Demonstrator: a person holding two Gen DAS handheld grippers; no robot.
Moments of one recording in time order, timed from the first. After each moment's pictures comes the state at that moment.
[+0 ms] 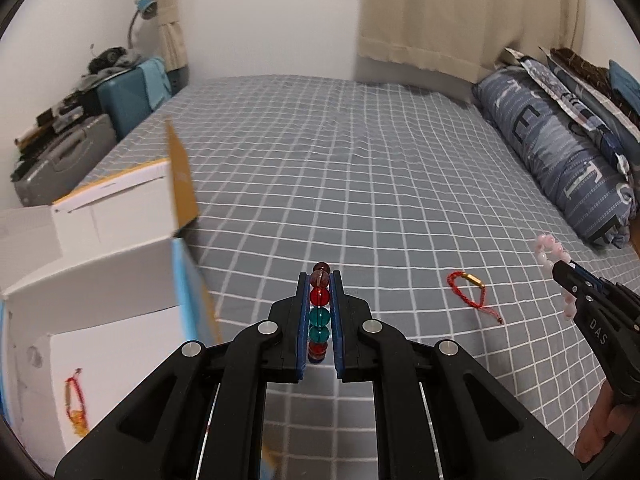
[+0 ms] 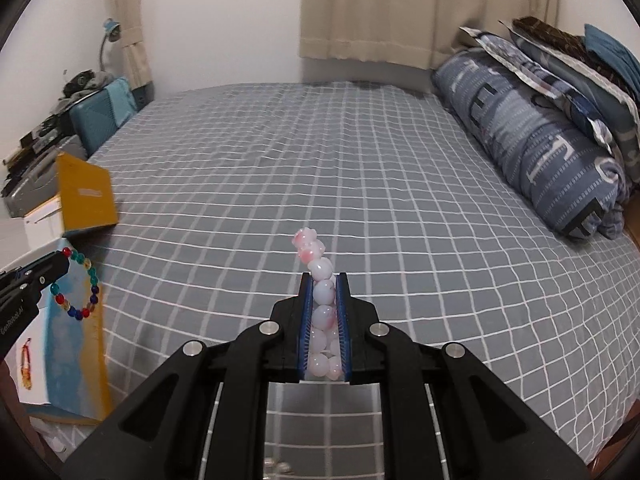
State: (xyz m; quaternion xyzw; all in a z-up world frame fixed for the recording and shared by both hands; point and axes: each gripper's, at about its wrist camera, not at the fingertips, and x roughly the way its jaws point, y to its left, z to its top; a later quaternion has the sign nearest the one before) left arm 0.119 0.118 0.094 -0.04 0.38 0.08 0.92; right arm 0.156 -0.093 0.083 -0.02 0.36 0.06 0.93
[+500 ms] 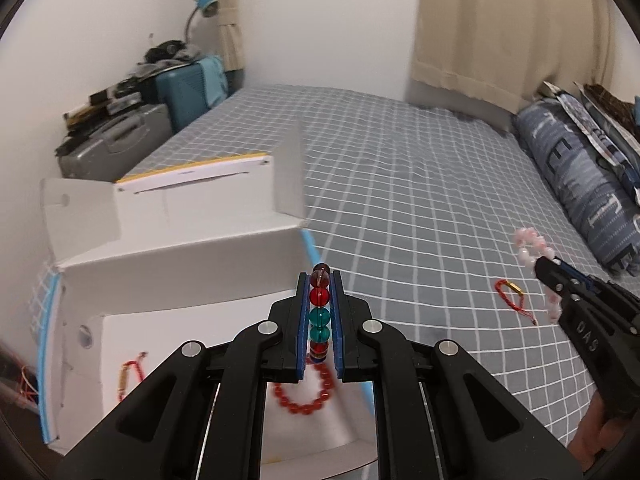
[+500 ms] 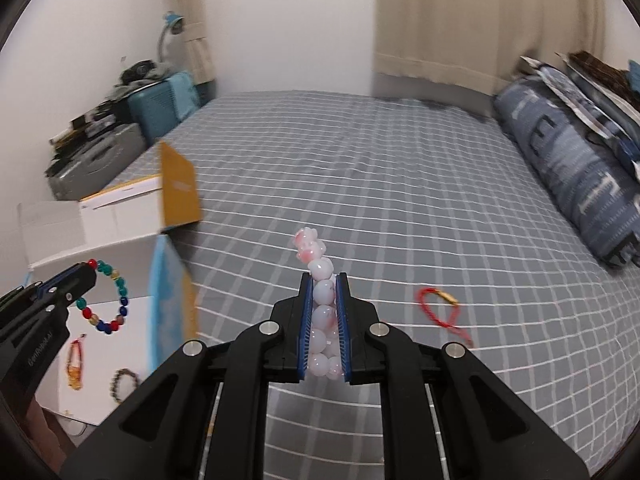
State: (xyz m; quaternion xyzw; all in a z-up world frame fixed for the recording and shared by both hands) left arm 0.054 0.203 0.116 -0.06 0.35 0.14 0.92; right arm 0.114 0.032 0.112 -0.03 0.35 0.15 0.93
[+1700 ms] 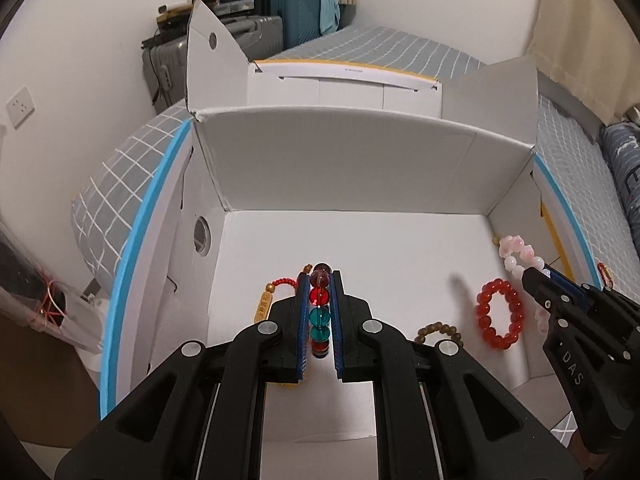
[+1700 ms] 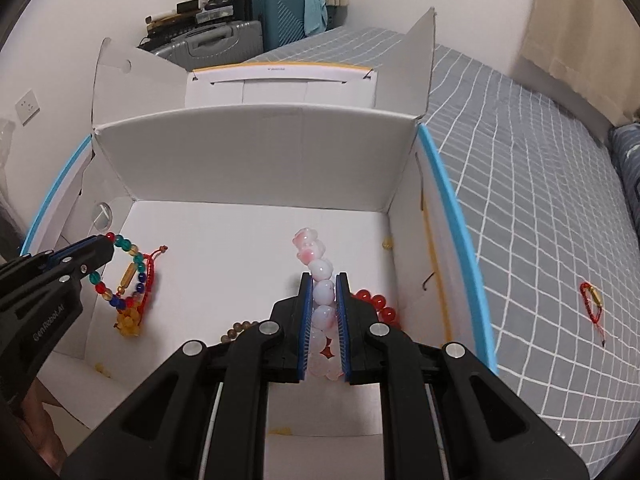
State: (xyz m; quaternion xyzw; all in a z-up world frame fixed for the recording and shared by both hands) left arm -0.040 0.362 0.036 -0.13 0.43 0.26 0.86; right arm 0.051 0.237 0.028 -0.14 0.41 0.28 0.85
